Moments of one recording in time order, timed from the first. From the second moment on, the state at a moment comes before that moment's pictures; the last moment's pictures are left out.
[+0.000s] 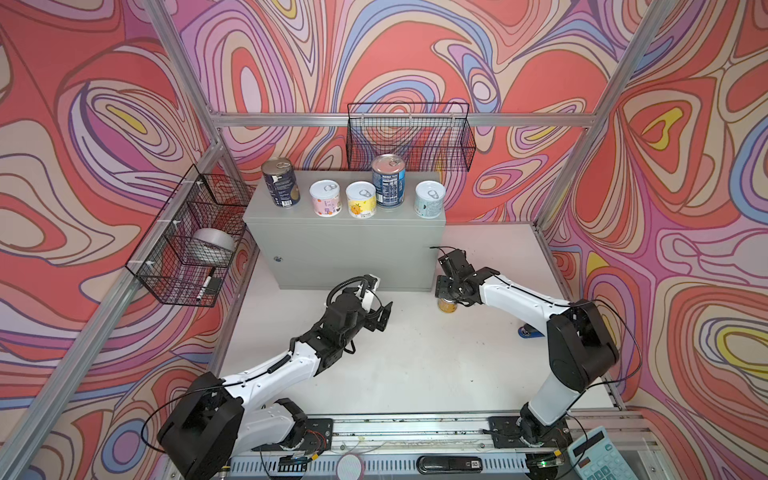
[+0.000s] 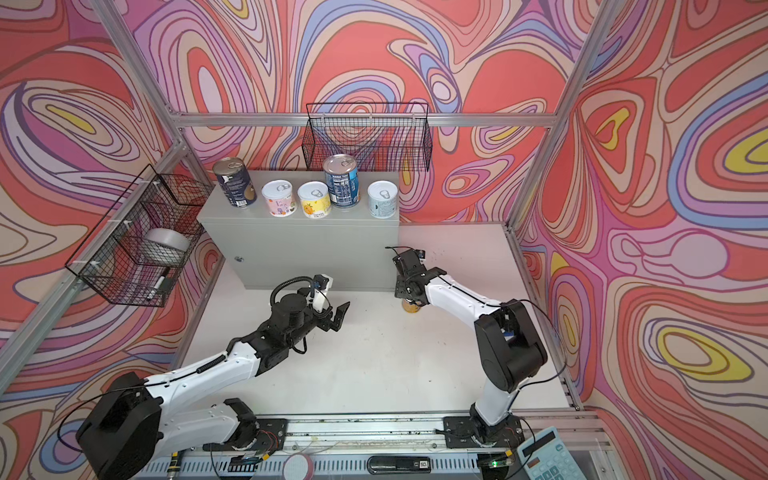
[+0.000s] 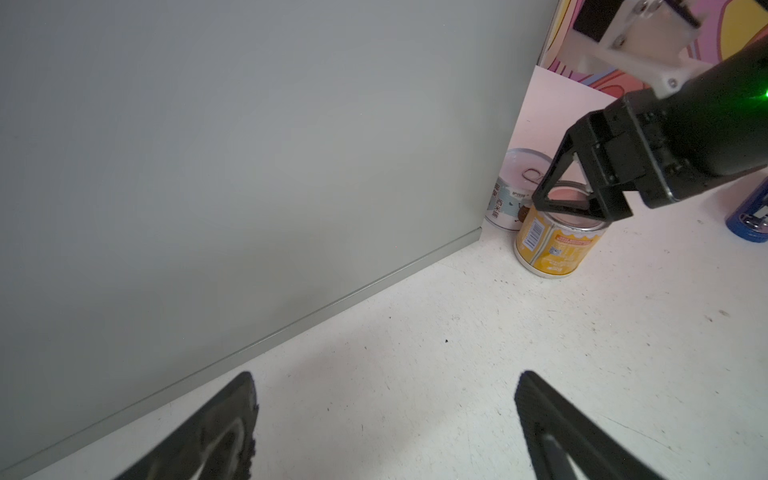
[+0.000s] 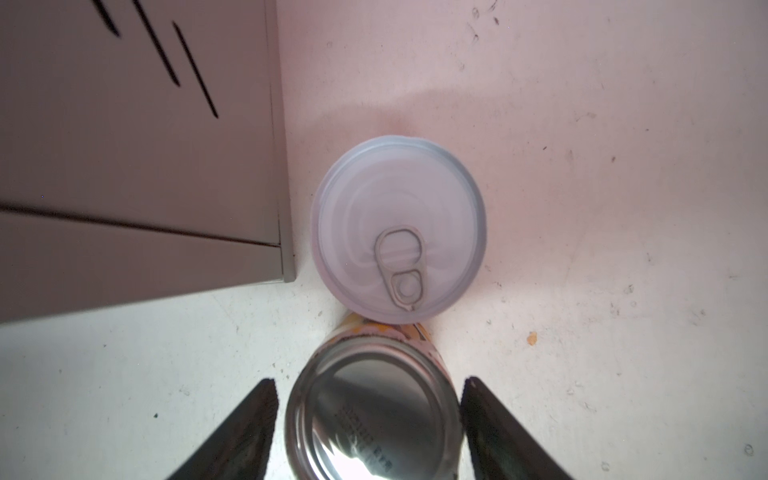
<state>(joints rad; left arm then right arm) -0.65 1.19 0.54 0.27 -0.14 -0.05 0.49 1.73 1.20 -0.54 0.26 0.59</state>
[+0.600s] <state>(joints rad) -0.65 1.19 0.54 0.27 -0.13 -0.05 0.48 1.75 1.20 -0.54 0.22 0.59</state>
